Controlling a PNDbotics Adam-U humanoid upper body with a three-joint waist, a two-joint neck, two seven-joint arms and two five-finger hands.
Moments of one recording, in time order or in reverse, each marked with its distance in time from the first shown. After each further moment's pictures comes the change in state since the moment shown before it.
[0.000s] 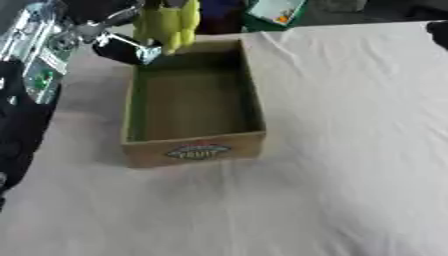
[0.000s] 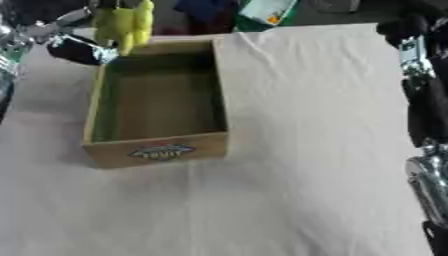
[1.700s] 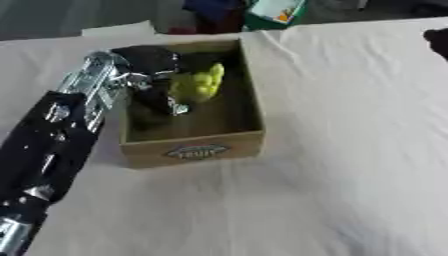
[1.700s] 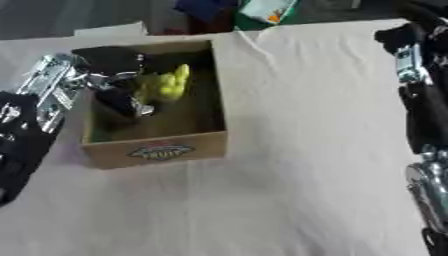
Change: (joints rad) left arm 0.010 -0.061 -0.037 0.129 -0.022 0.055 -0.328; right arm 0.009 0.019 0.011 0.000 -0.001 0.011 0.000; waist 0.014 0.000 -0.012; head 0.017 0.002
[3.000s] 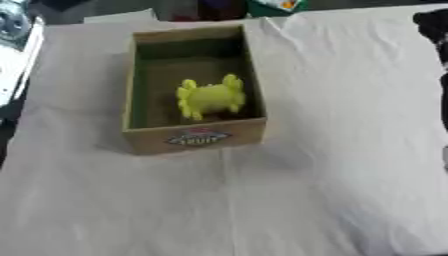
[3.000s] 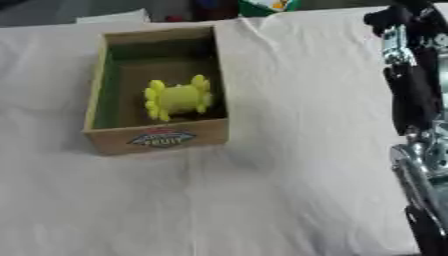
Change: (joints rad) left arm 0.138 0.207 0.087 -0.598 0.883 0.307 0.595; right arm 0.019 -0.002 -0.013 0.000 0.003 -0.008 -0.024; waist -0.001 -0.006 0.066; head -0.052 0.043
